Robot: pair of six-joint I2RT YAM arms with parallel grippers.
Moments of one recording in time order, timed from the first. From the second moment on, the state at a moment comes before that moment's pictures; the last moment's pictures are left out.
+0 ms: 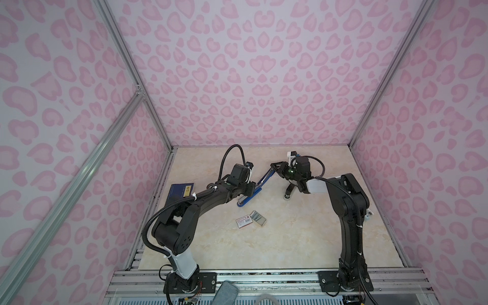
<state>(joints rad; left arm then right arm) -0.54 1.68 1.01 -0.14 0.01 -0.14 0.29 2.16 1.23 0.63 -0.52 0.97</state>
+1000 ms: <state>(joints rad) -0.49 1.62 0.72 0.06 0.17 -0.22 0.27 2.10 1.15 0.61 -0.53 0.85</state>
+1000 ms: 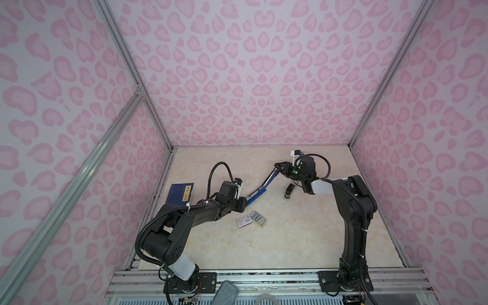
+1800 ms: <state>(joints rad) -0.52 1.65 0.75 0.06 0.15 -0.19 0.31 2.05 1.19 0.51 -0.46 0.73</state>
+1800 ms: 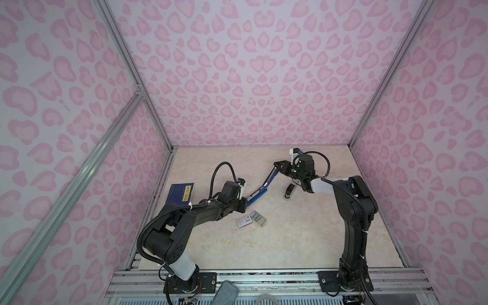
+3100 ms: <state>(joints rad) -0.53 1.55 0.73 0.02 0.13 -0.21 0.69 1.86 1.25 0.12 0.06 0.22</state>
